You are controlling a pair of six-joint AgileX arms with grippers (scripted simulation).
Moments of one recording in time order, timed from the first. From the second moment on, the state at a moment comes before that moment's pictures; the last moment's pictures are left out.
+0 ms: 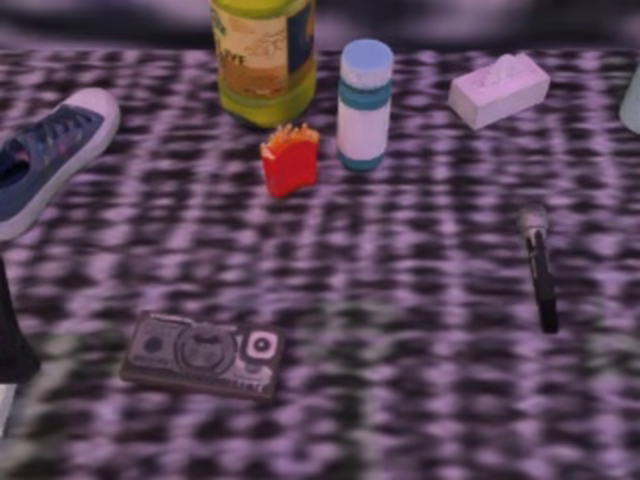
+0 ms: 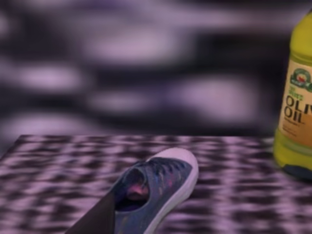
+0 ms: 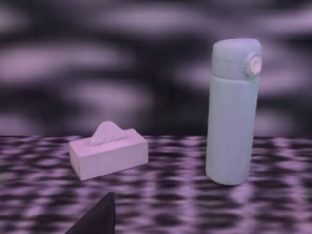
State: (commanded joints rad) left arm 0.00 0.00 0.00 0.00 0.00 0.00; right arm 0.00 0.00 0.00 0.00 0.00 0.00
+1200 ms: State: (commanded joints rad) left arm 0.00 0.00 0.00 0.00 0.00 0.00; right arm 0.19 1.41 1.02 -0.65 -0.01 0.22
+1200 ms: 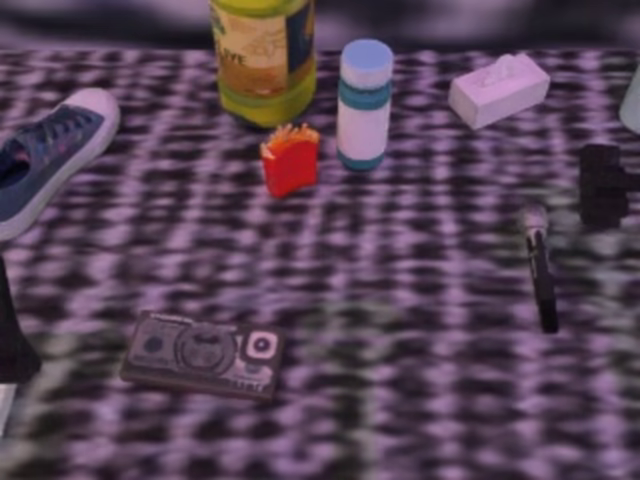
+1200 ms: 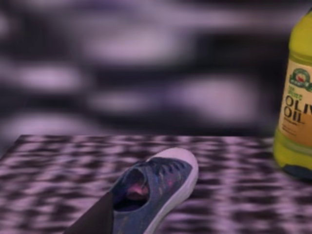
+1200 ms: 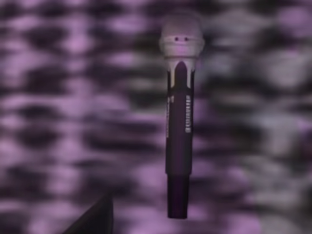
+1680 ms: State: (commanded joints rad) left arm 0.00 0.00 0.00 0.00 0.00 0.00; right arm 0.26 1.92 1.37 -0.90 -0.01 0.29
